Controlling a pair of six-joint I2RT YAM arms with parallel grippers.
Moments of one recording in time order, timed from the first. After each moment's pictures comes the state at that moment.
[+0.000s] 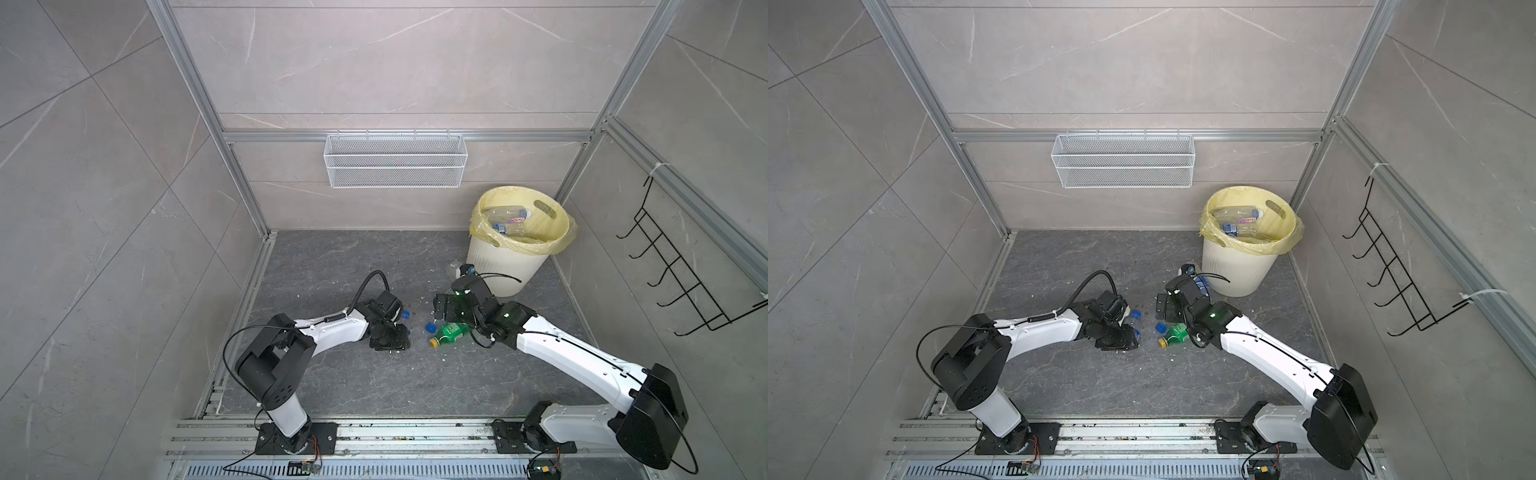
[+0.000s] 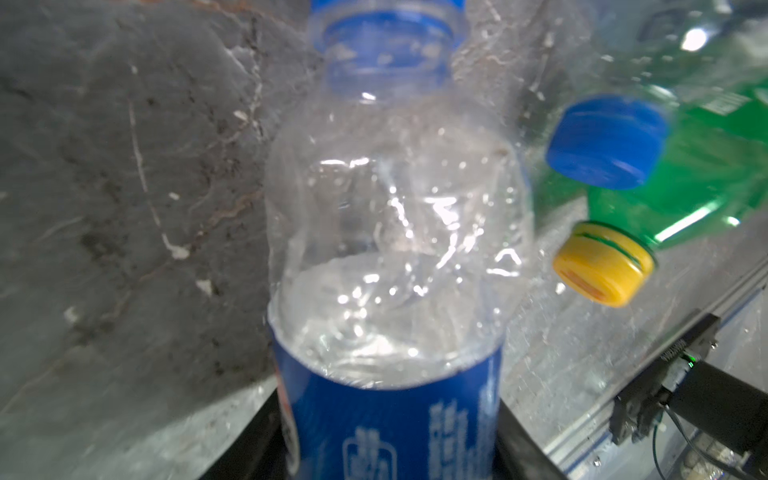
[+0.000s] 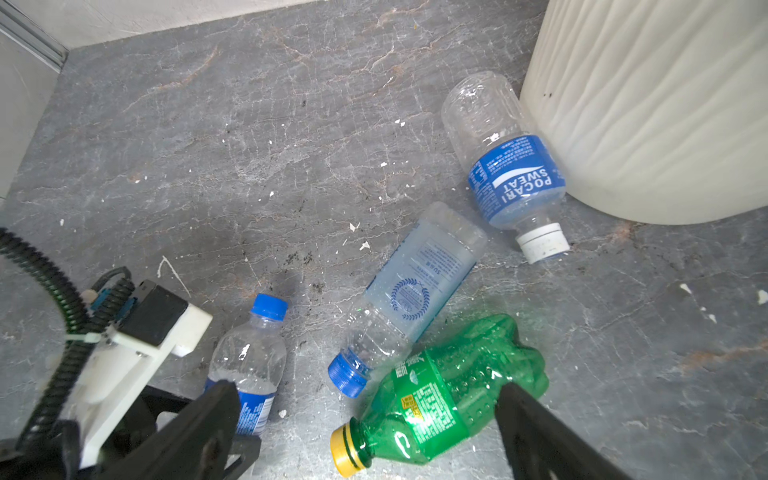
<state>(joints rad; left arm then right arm) -0.76 1.65 0.97 -0.49 0.30 -0.59 0.70 1.28 0.99 -0.52 0.28 0.59</state>
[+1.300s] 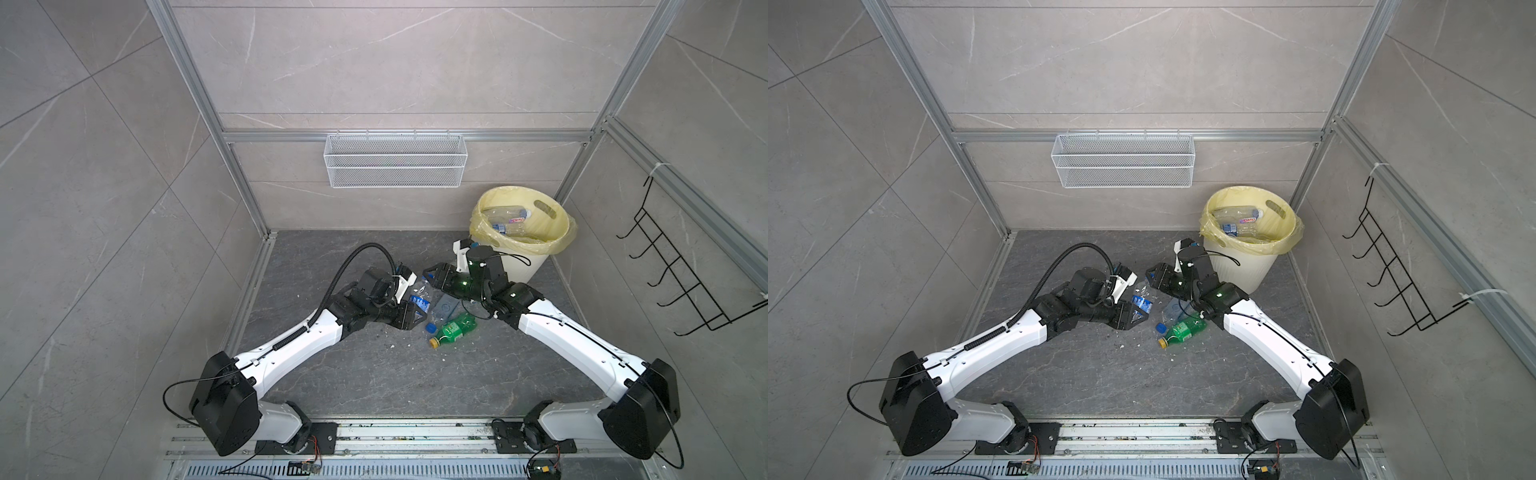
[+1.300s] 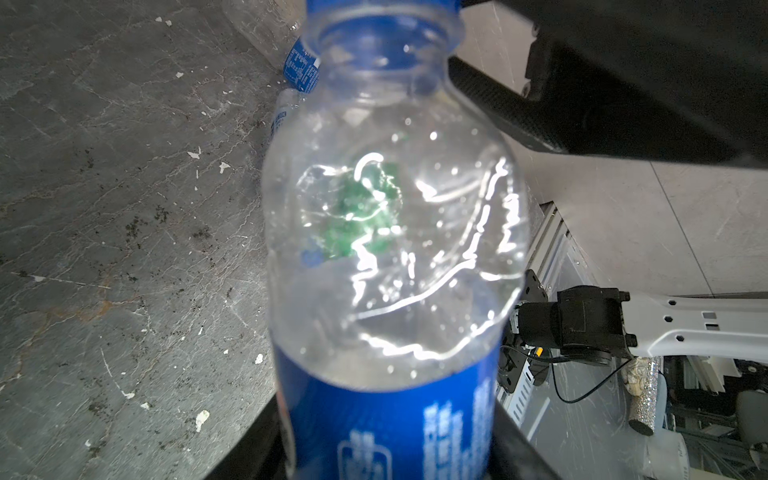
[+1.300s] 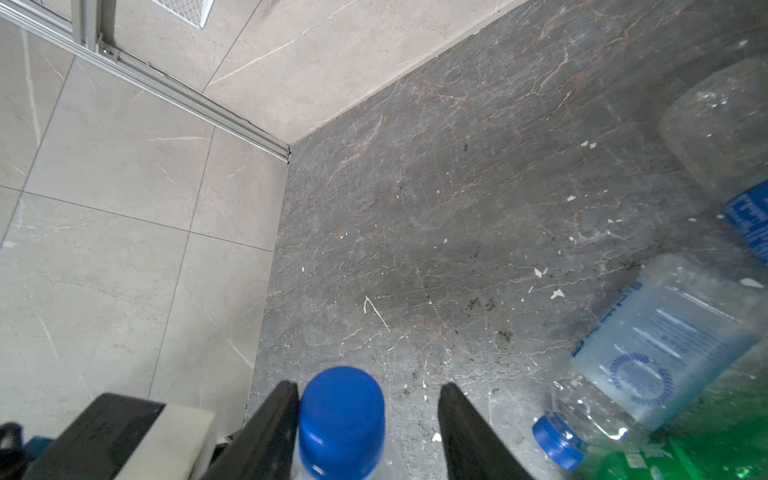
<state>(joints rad) -0.76 1.38 1.07 -0.39 0.43 -0.38 0.58 1.35 1.14 -0.30 -0.16 0.82</state>
